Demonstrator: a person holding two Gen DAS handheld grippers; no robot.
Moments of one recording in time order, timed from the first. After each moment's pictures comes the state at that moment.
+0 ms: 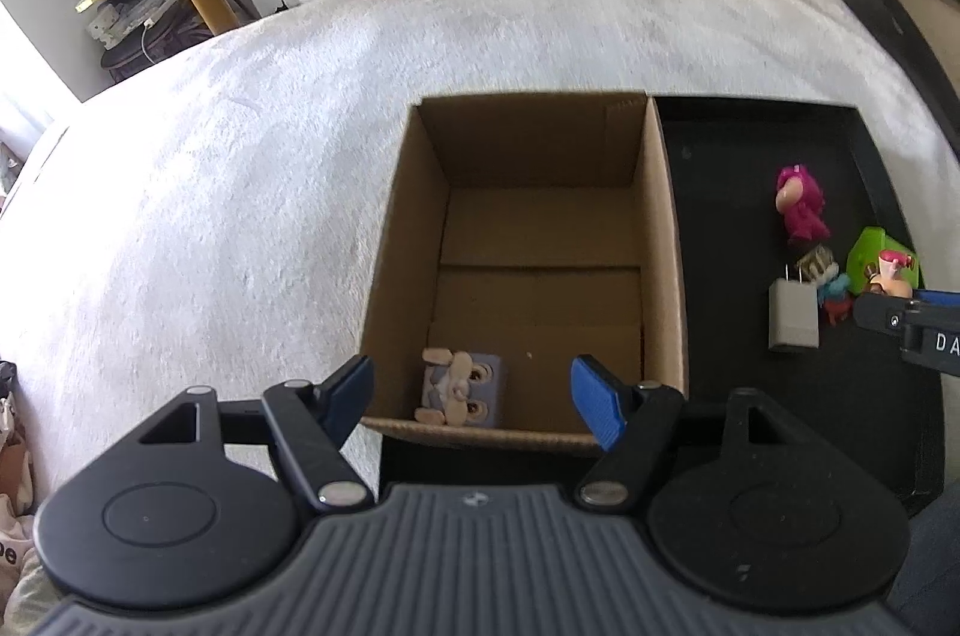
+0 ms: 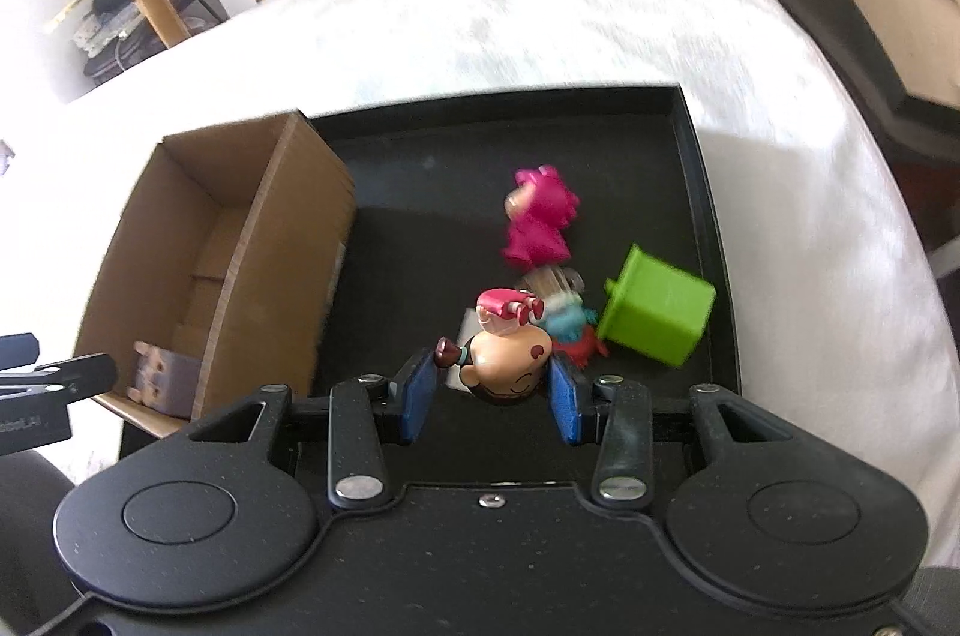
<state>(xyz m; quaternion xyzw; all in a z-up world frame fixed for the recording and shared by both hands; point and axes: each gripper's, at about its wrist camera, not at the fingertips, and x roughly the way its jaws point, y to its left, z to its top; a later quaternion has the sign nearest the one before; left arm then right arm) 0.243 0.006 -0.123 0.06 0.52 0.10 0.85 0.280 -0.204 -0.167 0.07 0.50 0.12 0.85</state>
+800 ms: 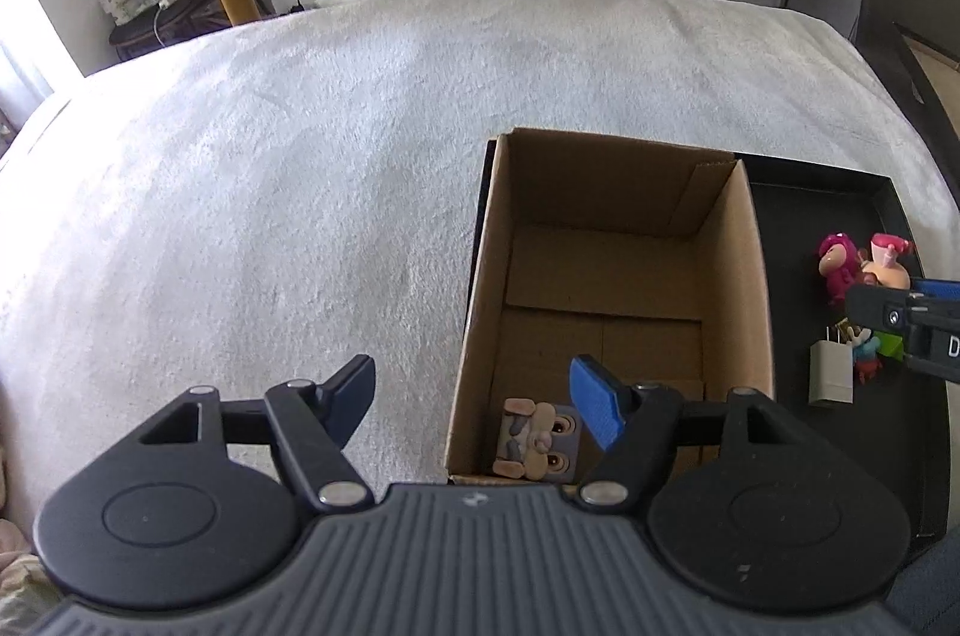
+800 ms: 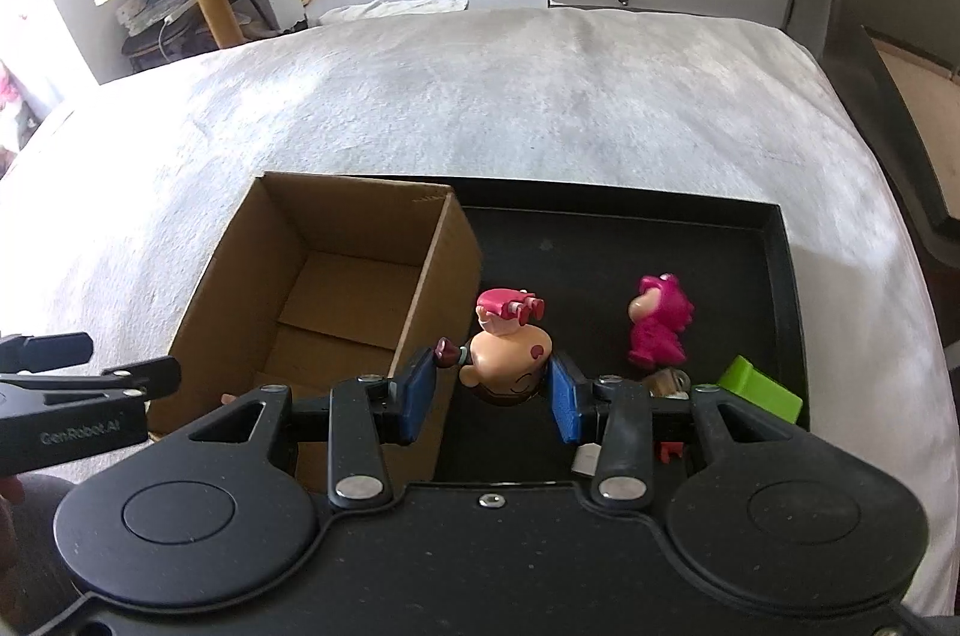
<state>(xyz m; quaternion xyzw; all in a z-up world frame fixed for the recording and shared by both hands) 0.253 0.072 -0.126 0.01 0.50 0.10 0.86 0.293 -0.121 -0.127 0.01 0.47 0.15 0.87</state>
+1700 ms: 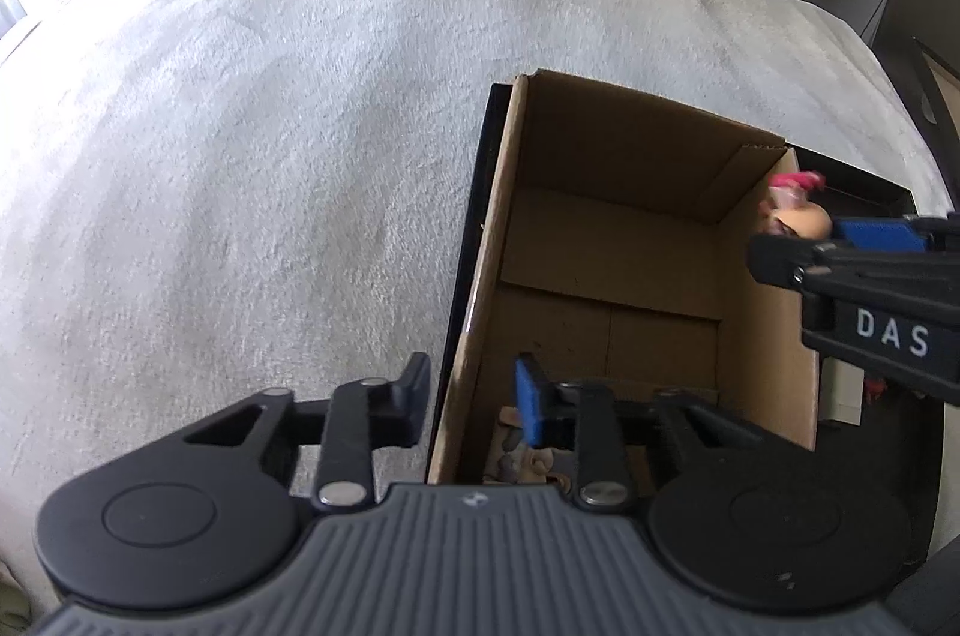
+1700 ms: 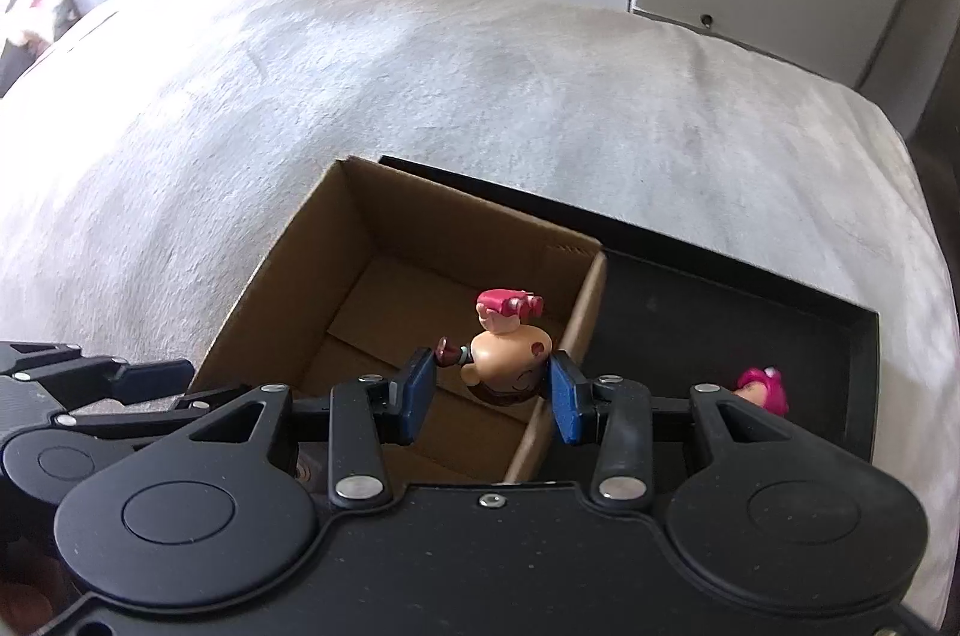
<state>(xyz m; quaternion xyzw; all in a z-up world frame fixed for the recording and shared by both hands) 0.277 0.099 -0.167 -0.06 0.53 0.08 0.84 0.325 -0.036 -0.134 -0.08 0.47 0.20 0.85</state>
